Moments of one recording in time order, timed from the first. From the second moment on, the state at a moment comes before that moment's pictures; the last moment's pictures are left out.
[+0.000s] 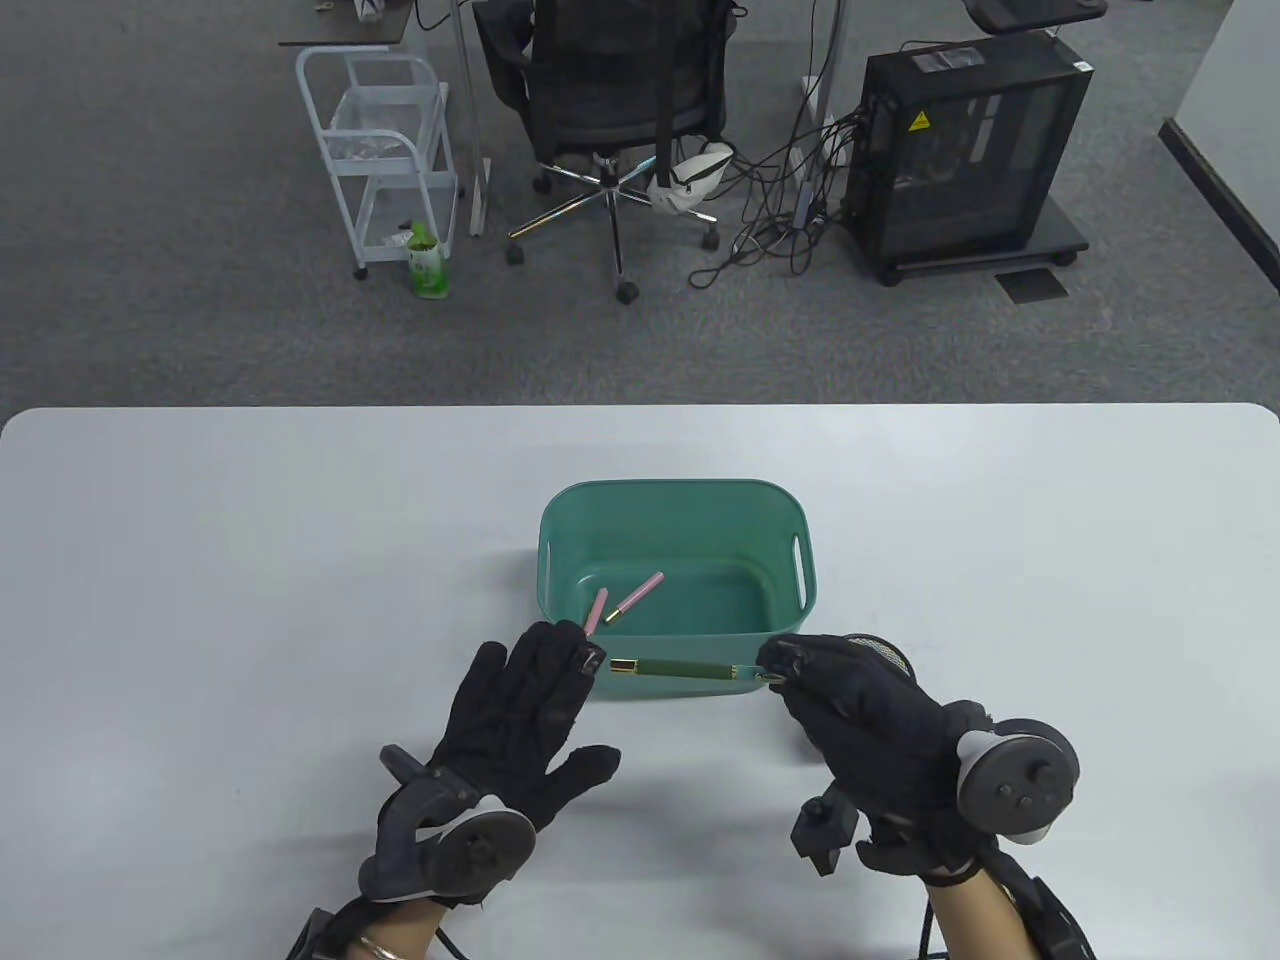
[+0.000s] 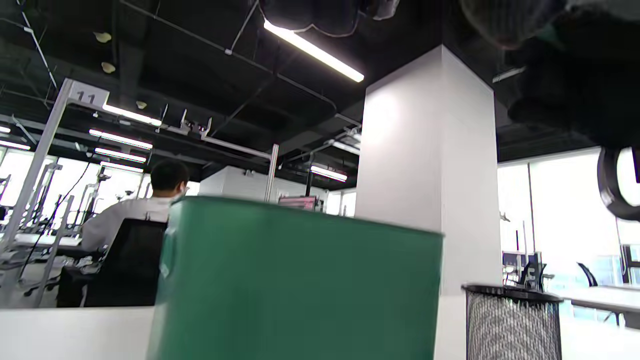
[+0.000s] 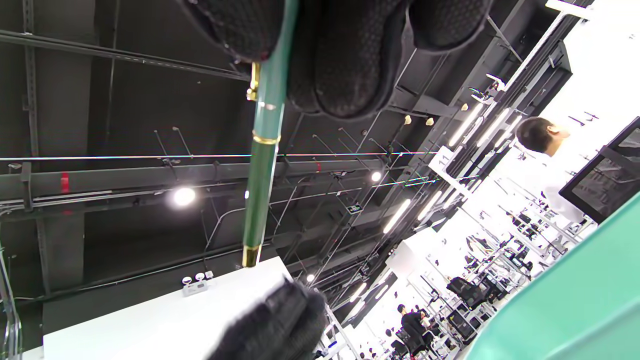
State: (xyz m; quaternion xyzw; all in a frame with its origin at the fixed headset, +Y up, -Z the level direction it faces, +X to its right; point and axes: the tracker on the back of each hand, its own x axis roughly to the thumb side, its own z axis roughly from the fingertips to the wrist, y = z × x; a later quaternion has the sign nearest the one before) left_hand -0.155 -0.638 -0.229 0.23 -0.31 0.13 0.92; right_hand 0.169 -0.609 -0.246 0.27 -0.25 0.78 0.50
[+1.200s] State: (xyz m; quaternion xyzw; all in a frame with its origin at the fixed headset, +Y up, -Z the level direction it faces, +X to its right) left_hand -0.123 -0.609 -0.230 0.29 -0.38 0.14 0.87; right_hand 0.147 -0.624 -0.245 0.32 -0.20 0.81 0.45
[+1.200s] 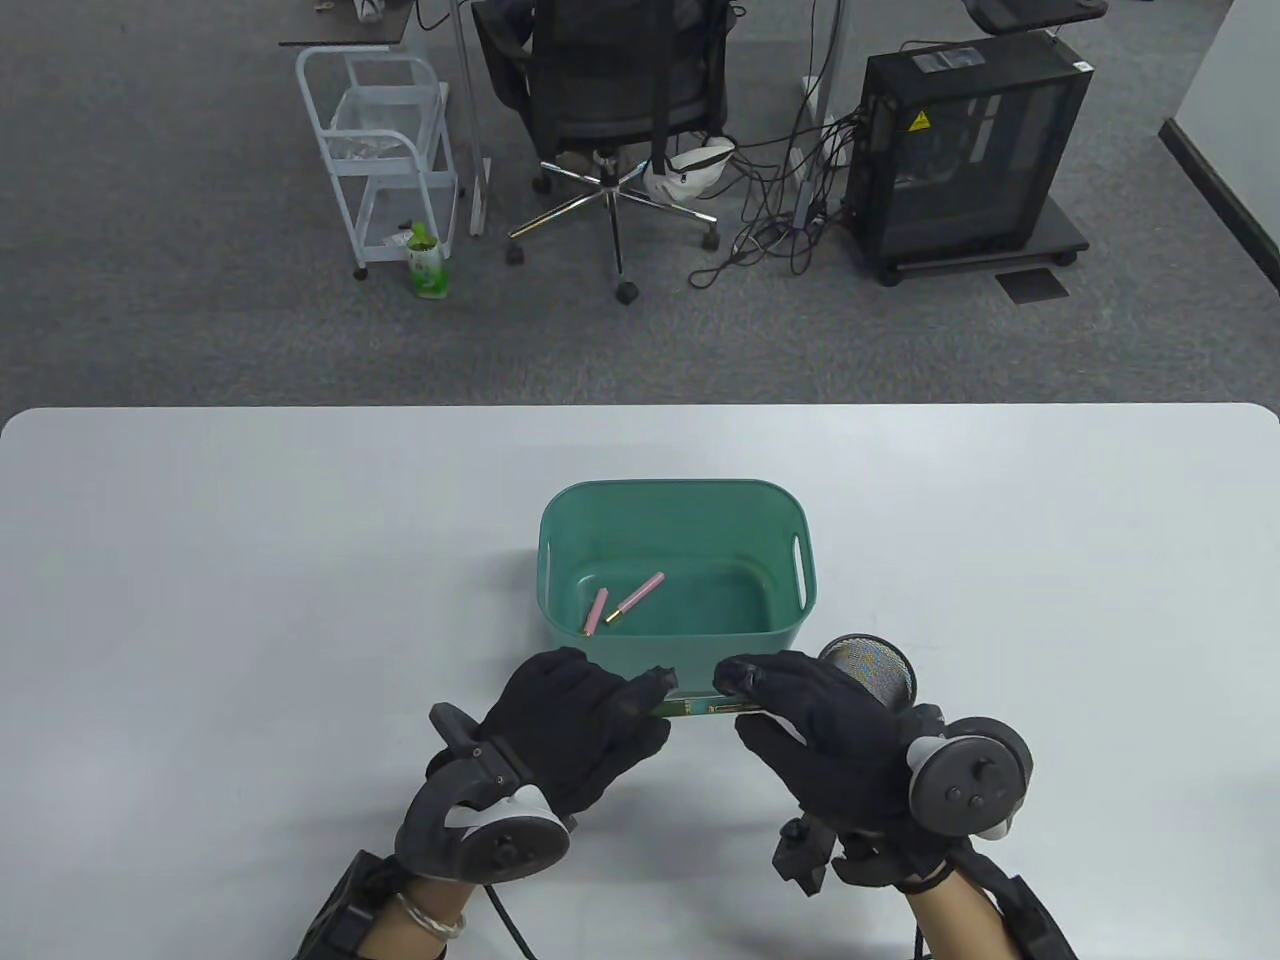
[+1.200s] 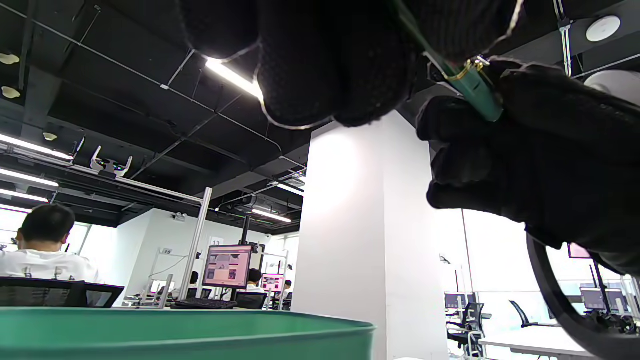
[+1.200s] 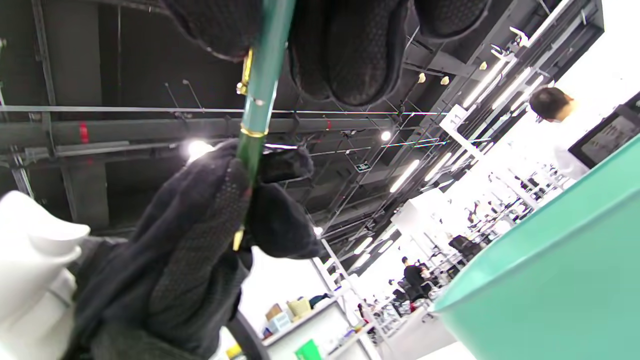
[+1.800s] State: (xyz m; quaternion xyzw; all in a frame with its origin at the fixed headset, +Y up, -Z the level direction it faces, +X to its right) left_hand -0.116 -0.615 -0.232 0.27 -0.39 0.09 0.88; right_hand 0.130 -0.621 -0.235 0.30 -0.26 0.89 0.24
